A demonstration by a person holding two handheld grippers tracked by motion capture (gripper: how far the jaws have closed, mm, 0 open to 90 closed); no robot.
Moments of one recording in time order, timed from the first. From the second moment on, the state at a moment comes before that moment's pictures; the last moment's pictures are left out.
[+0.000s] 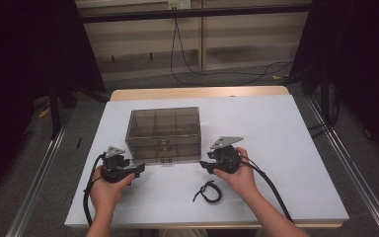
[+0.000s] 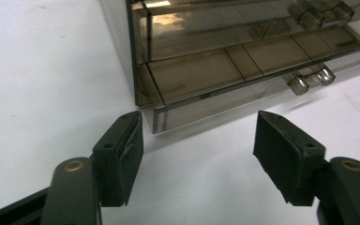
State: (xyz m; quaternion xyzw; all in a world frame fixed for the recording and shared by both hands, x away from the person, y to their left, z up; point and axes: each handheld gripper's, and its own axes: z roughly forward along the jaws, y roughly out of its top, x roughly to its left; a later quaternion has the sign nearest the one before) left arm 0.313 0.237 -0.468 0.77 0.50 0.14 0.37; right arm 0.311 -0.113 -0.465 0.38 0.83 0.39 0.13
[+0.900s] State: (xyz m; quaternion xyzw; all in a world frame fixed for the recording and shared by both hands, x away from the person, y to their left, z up) left arm 0.312 0.244 -0.466 0.77 0.51 0.13 0.36; right arm 0.310 -0.098 -0.473 0.36 0.85 0.38 0.12
